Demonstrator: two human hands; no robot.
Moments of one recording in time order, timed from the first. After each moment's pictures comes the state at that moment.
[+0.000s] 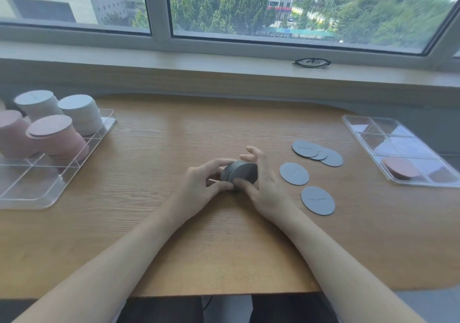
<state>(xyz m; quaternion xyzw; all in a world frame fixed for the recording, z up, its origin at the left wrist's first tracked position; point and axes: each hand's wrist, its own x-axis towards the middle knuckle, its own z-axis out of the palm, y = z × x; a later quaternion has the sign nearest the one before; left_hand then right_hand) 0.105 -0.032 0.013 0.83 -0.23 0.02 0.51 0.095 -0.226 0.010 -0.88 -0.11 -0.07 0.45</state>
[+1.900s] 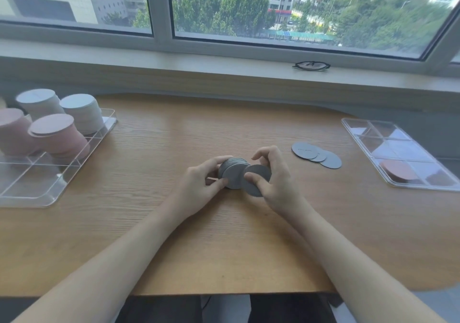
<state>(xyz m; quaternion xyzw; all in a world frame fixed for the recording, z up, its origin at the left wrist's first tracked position) 0.110 -0.031 0.006 0.82 -0.22 0.03 0.52 0.099 -0.244 0.019 -0.86 -0.16 -0.17 0.45</state>
